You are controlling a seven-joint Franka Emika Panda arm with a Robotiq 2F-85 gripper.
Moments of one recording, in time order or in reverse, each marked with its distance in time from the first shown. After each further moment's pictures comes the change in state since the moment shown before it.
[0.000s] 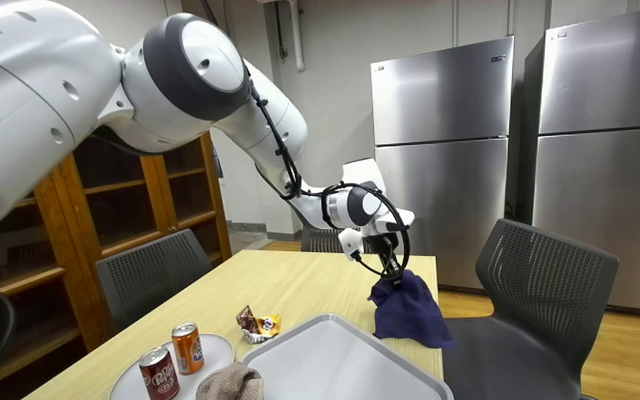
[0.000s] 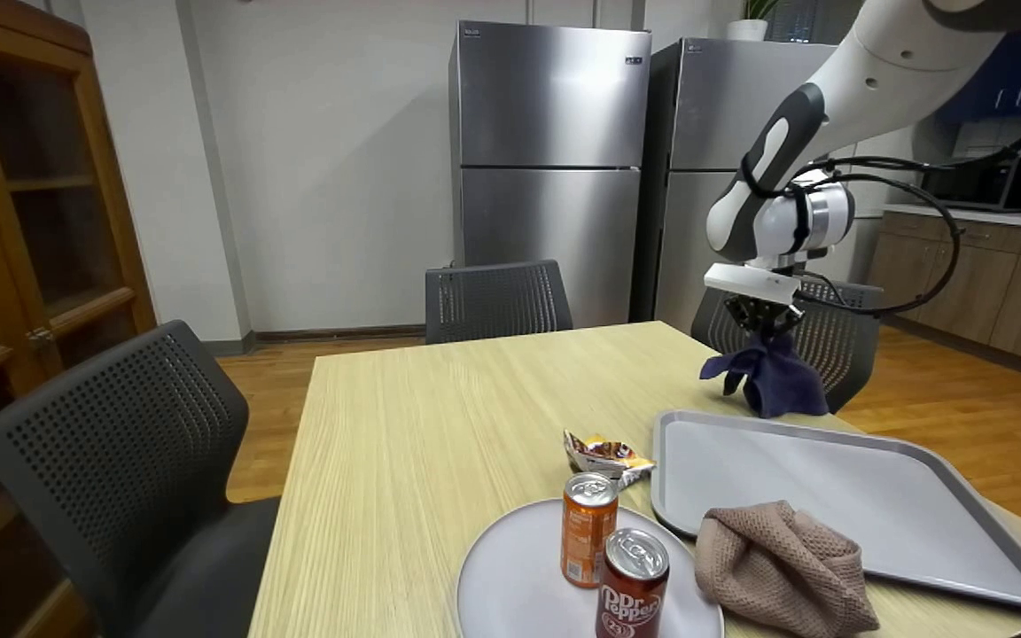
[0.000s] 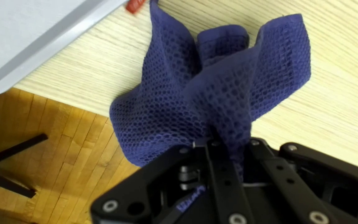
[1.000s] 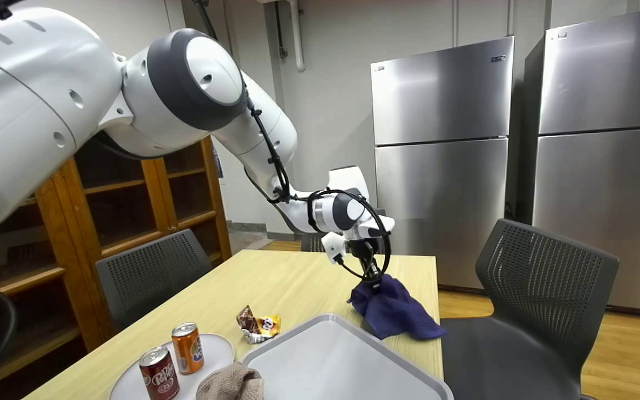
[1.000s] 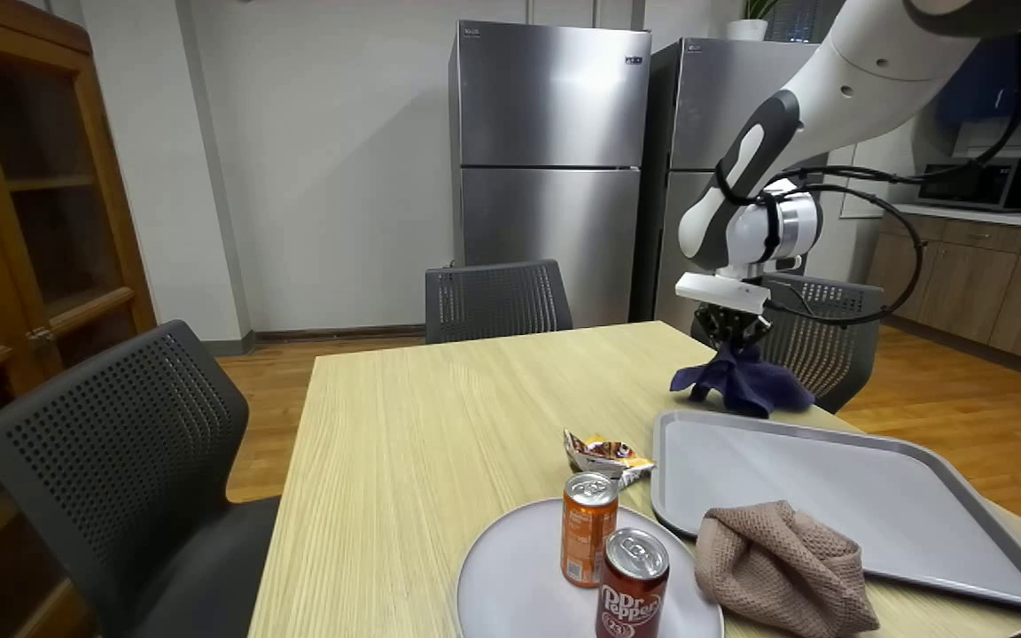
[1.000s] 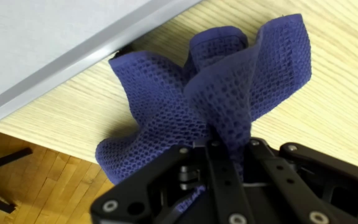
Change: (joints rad) arm 0.026 0.019 0.054 0.011 0.000 -0.022 0.000
